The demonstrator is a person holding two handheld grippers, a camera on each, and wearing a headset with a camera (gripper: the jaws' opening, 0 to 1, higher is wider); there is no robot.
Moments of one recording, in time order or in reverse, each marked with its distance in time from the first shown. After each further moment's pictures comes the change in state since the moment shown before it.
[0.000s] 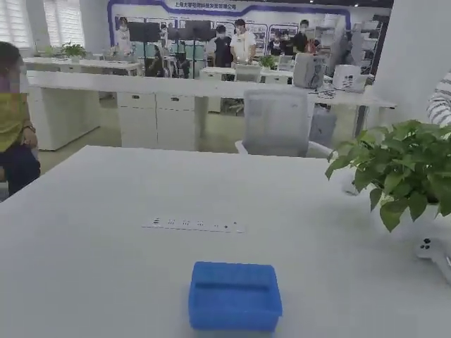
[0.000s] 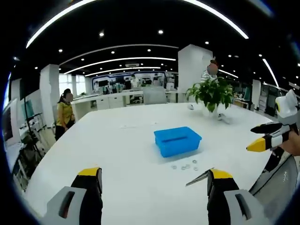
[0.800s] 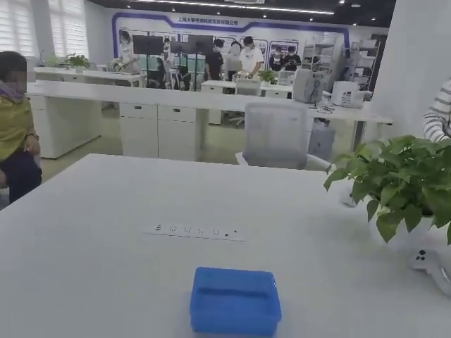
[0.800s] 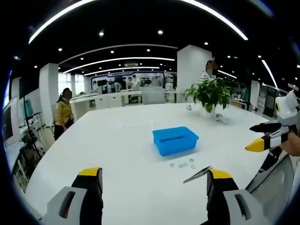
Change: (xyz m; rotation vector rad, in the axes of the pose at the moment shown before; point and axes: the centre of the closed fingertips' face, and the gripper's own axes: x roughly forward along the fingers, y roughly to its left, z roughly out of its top) left arm 0.003 -0.006 -0.004 -0.007 0.021 -0.025; right arm 0.001 0.002 -0.004 -0.022 0.020 0.001
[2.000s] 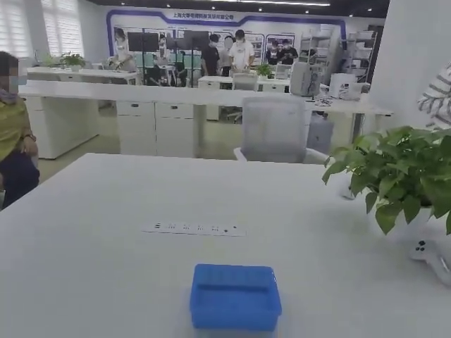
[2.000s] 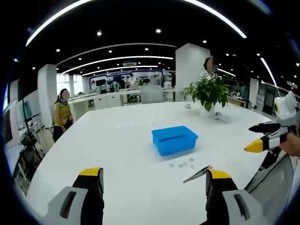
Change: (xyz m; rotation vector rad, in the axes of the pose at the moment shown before) left arm 0.002 -0.002 0.004 0.019 0.014 -0.009; right arm 0.002 -0.002 -0.004 0.004 0.013 0.002
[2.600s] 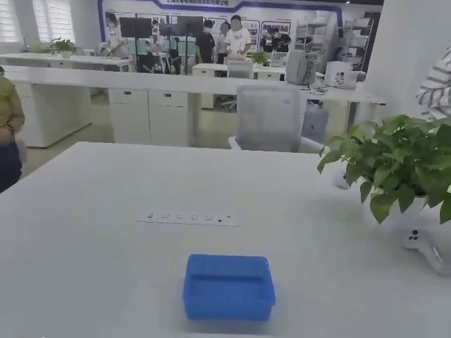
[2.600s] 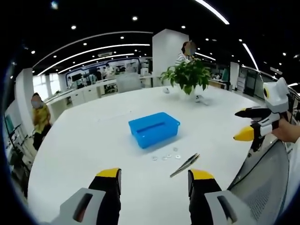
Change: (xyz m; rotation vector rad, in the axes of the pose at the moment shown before) left arm 0.033 -0.032 -0.011 0.116 0.146 -0.210; right arm 0.006 -0.003 -0.007 0.008 0.036 0.000
